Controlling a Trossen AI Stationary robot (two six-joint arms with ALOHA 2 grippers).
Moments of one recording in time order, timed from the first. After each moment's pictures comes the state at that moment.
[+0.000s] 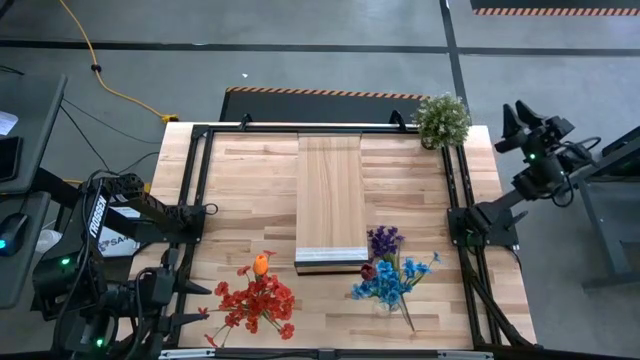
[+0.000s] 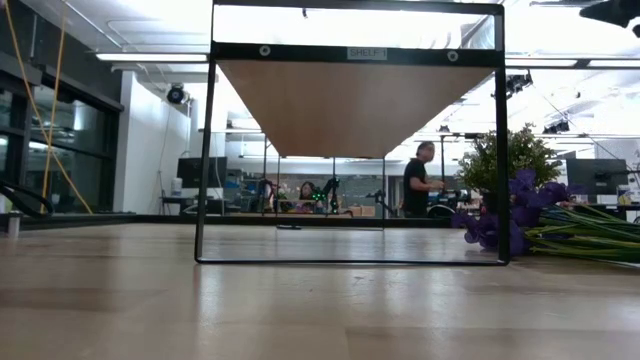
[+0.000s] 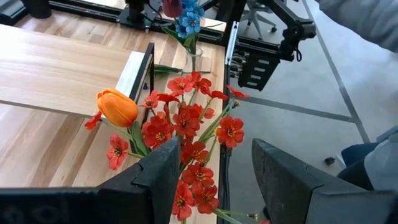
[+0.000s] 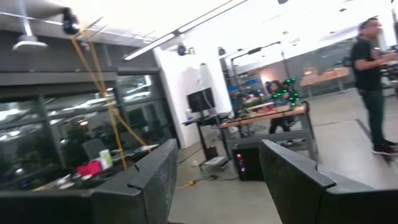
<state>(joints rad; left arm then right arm) -1.27 1.59 2.02 -1.50 -0.94 -1.24 0.50 0.02 0.48 1.27 1.26 -1.45</state>
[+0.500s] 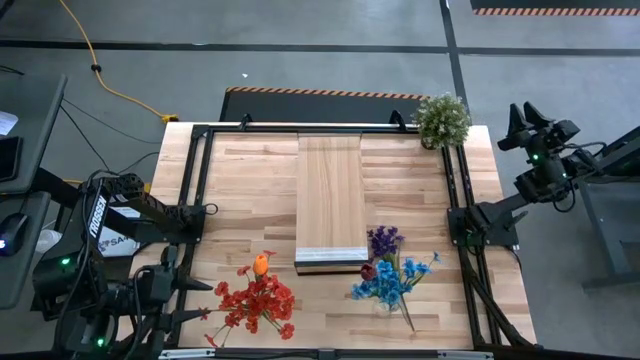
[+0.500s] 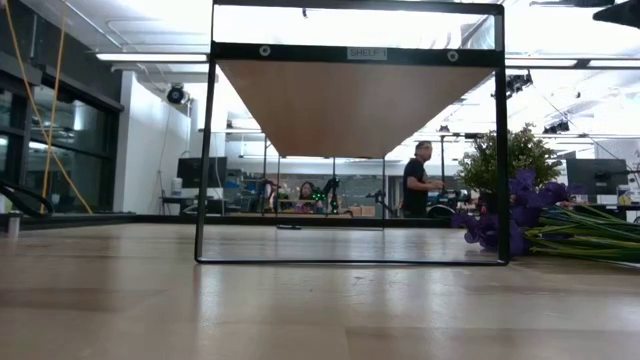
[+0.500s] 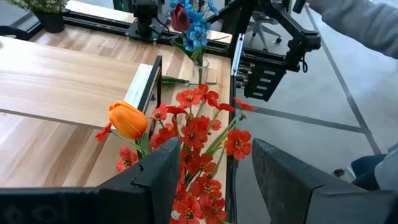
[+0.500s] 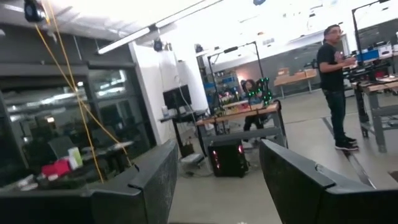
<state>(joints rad) -1.27 1.59 2.02 -1.51 -0.99 -1.24 0.39 0.01 0.48 1.28 1.30 -1.48</state>
